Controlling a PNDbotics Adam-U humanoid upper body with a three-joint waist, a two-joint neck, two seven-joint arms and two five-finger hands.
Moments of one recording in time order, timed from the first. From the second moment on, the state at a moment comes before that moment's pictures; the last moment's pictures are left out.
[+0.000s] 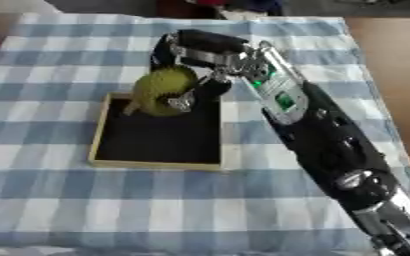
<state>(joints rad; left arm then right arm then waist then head) -0.16 0.29 0.50 -1.98 0.02 -0.26 0.29 -0.83 -0.27 0.39 -1.35 0.44 -0.41 0.55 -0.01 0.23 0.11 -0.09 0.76</state>
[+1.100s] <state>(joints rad) -0.17 0.28 0.50 -1.98 0.02 -0.26 0.28 -0.76 -0.22 0.35 -1.35 0.57 -0.44 0.49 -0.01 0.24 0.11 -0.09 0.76</state>
